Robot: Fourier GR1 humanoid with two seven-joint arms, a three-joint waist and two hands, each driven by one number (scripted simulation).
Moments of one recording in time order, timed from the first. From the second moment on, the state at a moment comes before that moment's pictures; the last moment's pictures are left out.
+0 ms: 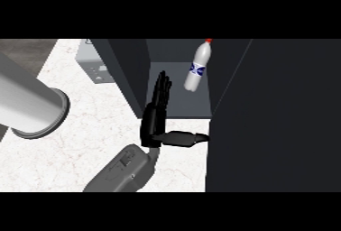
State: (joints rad) left arm -0.50 0.01 -0.59 -1.10 0.61 0.53 -0.57; right arm 0.74 -0.33 -0.48 -2.34 -0.89 0.55 -0.02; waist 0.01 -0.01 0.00
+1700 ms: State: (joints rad) left arm 0.20 0.68 -0.45 -1.86 0.74 0.22 -0.58; right arm 0.75 -0.38 -0.21 -2.37 -0.88 0.86 0.06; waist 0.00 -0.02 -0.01
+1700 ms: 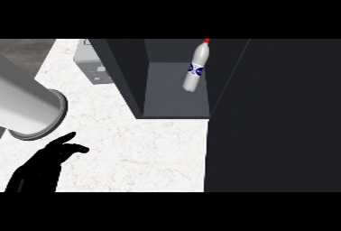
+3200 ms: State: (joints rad) left arm 0.49 0.92 -0.15 -1.91 0.94 -0.03 -0.63; right arm 0.32 -0.44 0.23 -2.35 -0.83 0.67 0.32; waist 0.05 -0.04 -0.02
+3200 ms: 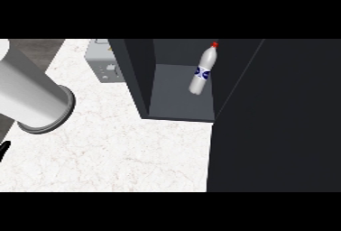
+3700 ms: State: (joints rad) left arm 0.55 0.96 -0.07 -1.89 0.98 -0.11 -0.65; right arm 0.05 -0.34 0.39 -2.33 -0.80 0.43 0.45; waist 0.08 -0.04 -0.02
